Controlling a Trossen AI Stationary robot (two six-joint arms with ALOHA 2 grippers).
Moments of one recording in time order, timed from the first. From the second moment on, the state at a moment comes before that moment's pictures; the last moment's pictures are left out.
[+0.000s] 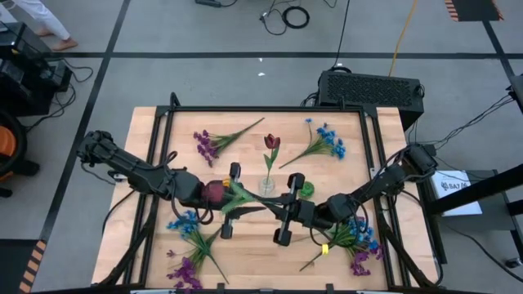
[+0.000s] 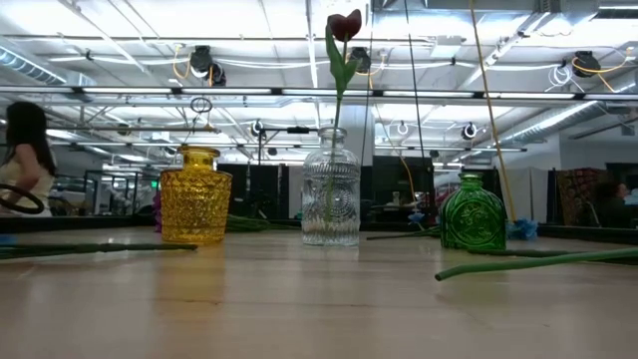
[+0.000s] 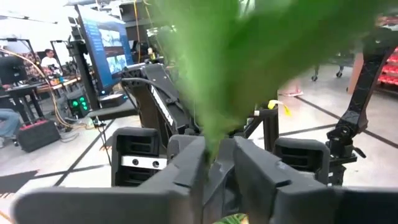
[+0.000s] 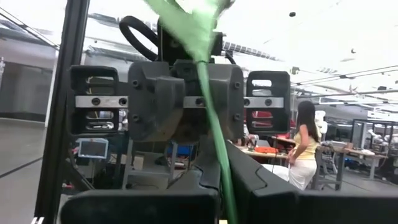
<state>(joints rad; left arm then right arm) -0.43 1.41 1.20 0.28 -0.29 0.17 0.49 1.72 1.04 1.17 0.65 -0.40</state>
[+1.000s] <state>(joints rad) -0.47 1.22 1.20 -0.17 -0.38 0.06 0.46 1.63 1.18 0.41 0.73 -0.05</state>
